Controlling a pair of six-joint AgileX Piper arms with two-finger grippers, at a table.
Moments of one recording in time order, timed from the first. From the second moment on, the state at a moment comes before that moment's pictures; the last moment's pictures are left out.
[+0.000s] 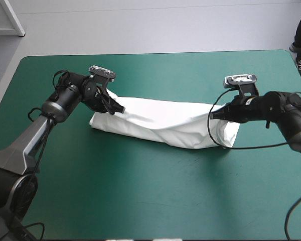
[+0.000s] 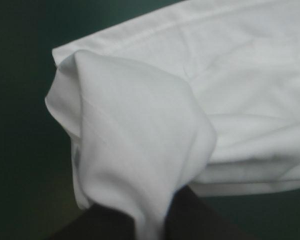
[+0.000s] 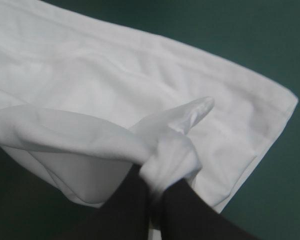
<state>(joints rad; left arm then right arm) -0.34 1.74 -1.54 0.04 0.96 0.07 0.15 1.40 -1.22 0.27 0.81 -0.20</state>
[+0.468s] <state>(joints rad) -0.28 2.02 -1.87 0.04 0.97 0.14 0.15 1.73 -1.51 0.11 0.79 -0.09</state>
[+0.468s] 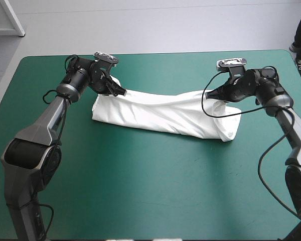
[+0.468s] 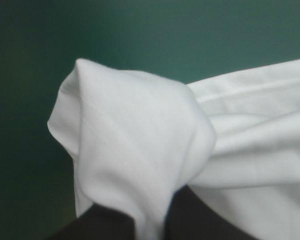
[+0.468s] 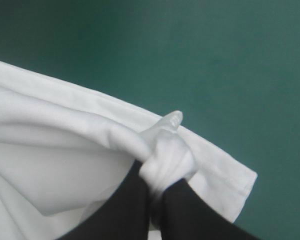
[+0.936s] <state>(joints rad) -0.28 2.11 -1.89 0.04 0.87 0.17 0.15 1.87 -1.57 0.04 0.79 -0.02</state>
